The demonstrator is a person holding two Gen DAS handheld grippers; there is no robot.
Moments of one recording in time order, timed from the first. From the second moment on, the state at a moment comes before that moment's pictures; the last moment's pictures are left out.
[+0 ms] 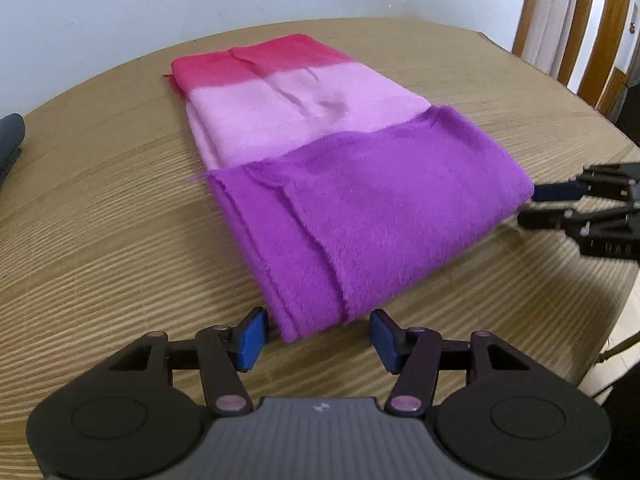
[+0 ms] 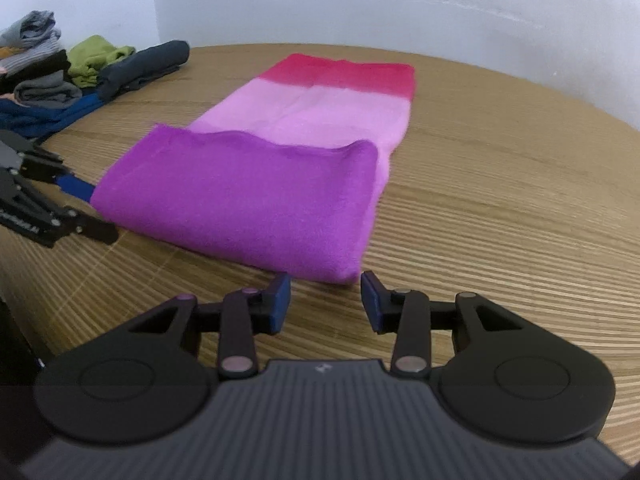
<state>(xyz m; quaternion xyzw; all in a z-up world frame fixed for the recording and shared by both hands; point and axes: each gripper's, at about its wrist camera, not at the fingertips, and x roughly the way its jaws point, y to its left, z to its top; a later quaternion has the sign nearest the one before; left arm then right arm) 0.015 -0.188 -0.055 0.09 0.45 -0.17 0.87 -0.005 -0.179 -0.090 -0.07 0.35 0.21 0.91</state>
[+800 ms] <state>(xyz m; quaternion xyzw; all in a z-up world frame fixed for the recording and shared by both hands) 0.018 -0.154 0.011 -0.07 0.46 -0.20 0.86 -0.026 -0.198 -0.043 0.06 0.32 0.31 0.89</state>
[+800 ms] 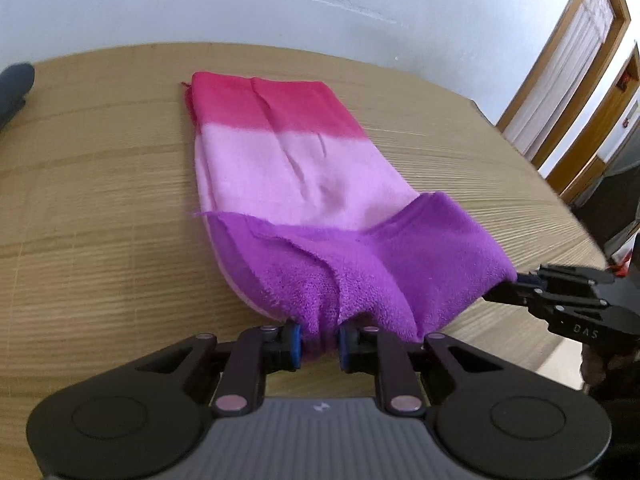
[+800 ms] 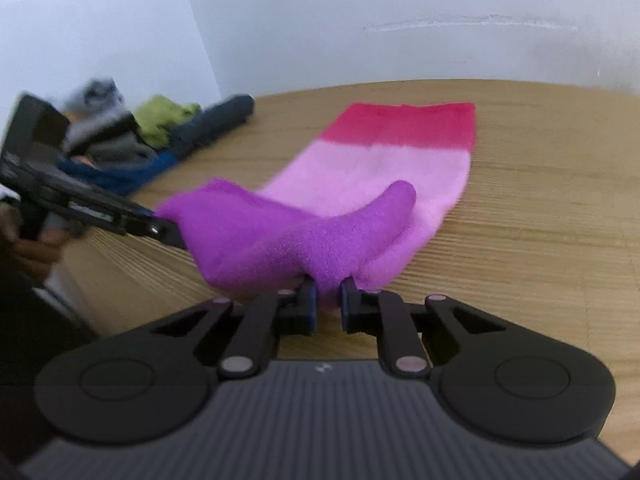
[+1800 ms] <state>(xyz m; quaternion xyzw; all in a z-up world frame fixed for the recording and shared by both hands) 0.149 -0.169 0.019 -0.07 0.49 -0.07 0.87 0.074 -0.194 -0.051 0.14 0.31 0.22 0.91</state>
